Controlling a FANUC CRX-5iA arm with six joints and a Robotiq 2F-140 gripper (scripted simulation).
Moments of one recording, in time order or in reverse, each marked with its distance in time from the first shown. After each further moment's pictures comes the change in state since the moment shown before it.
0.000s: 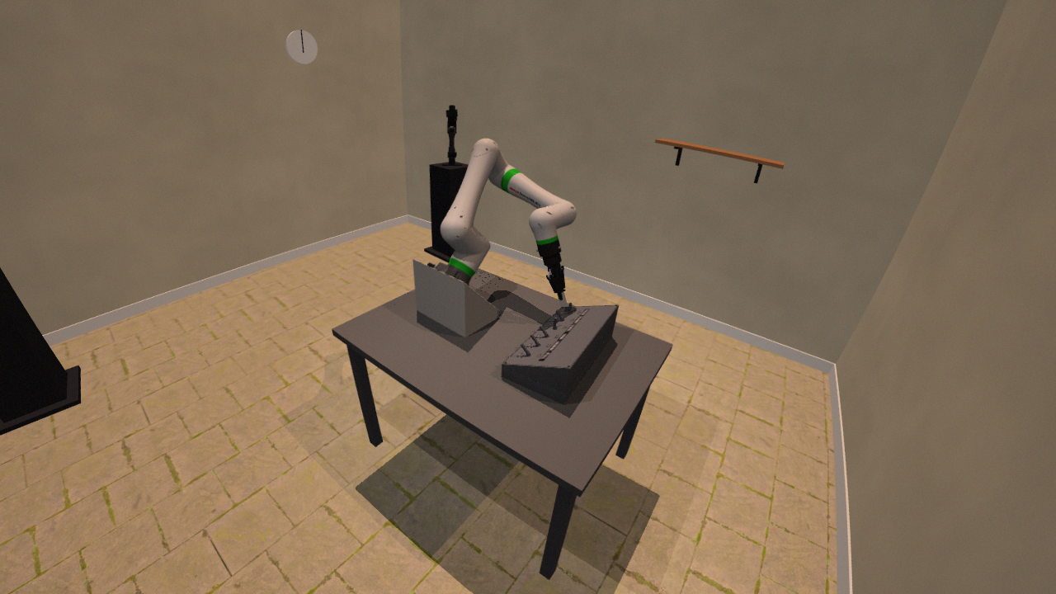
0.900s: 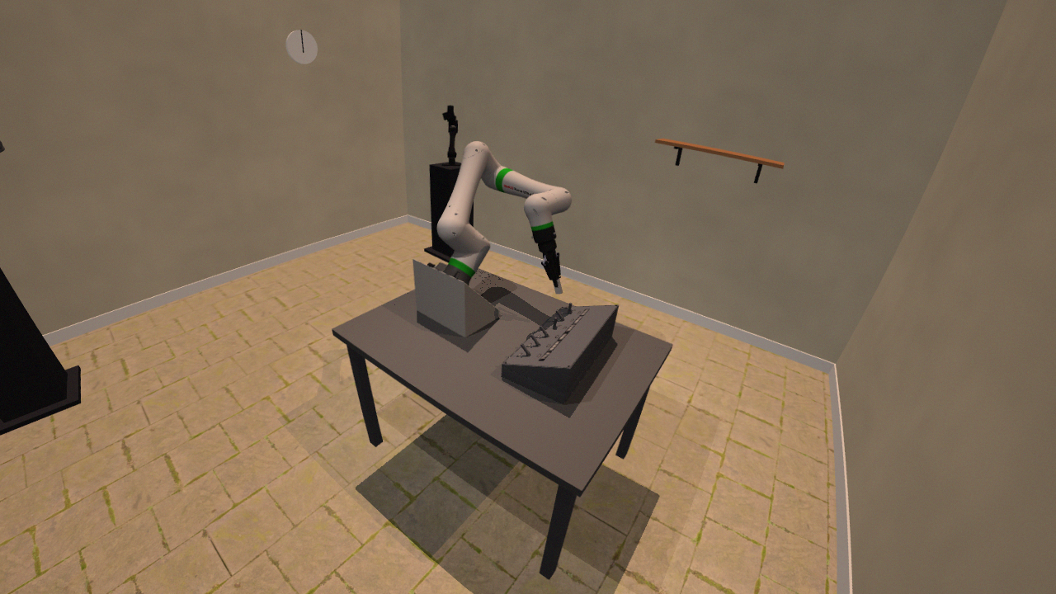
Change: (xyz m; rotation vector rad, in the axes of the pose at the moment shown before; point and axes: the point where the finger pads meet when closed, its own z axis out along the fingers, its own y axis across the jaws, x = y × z) arm -0.007 0.000 -0.060 -0.003 0.001 0.000
